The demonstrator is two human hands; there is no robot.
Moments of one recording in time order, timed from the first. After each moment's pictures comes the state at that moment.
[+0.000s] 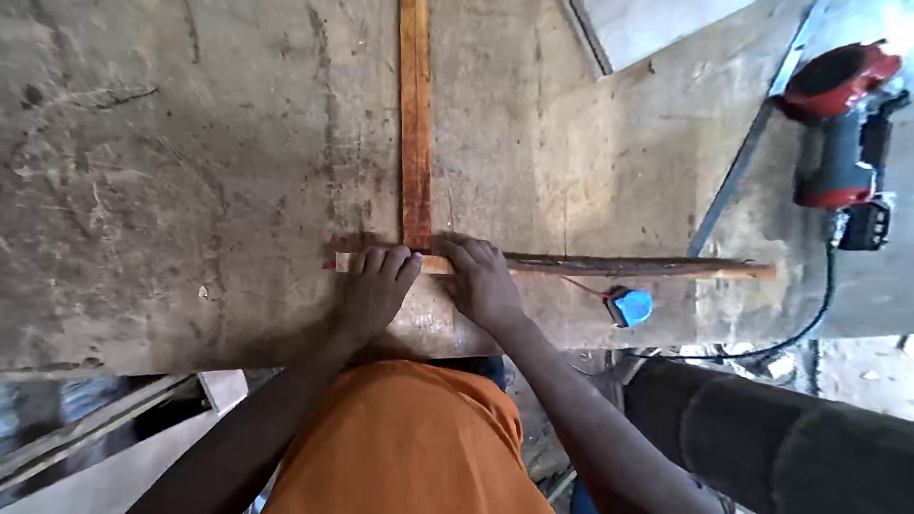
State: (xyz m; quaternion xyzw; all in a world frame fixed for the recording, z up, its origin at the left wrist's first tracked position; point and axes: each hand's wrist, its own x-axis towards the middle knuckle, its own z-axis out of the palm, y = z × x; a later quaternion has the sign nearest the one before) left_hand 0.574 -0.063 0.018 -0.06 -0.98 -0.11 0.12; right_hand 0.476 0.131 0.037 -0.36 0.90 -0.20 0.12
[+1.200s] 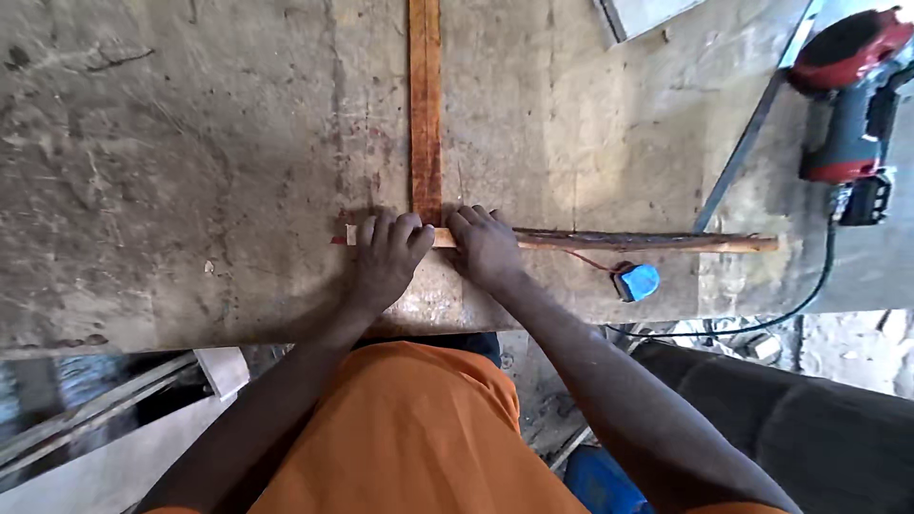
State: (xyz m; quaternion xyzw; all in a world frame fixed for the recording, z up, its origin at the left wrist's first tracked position) left_hand 0.574 -0.063 0.016 -0.03 -0.98 -0.11 0.14; right_hand 0.469 0.106 0.042 -0.39 0.91 -0.07 0.14
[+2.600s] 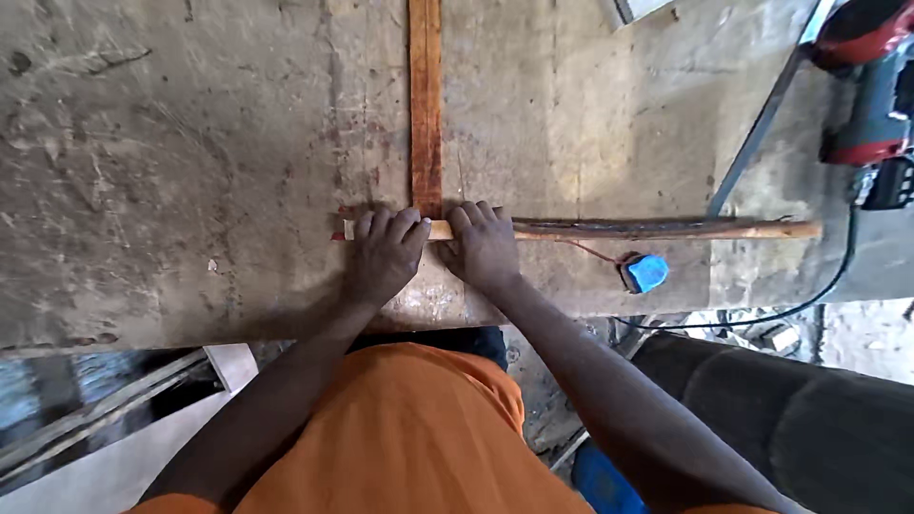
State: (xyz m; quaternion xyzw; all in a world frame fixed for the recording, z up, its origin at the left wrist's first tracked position) left_hand 0.571 -0.063 0.003 -0.02 -0.97 -0.13 0.18; right_hand 0.484 0.109 0.029 -0.37 0.92 -0.10 0.05
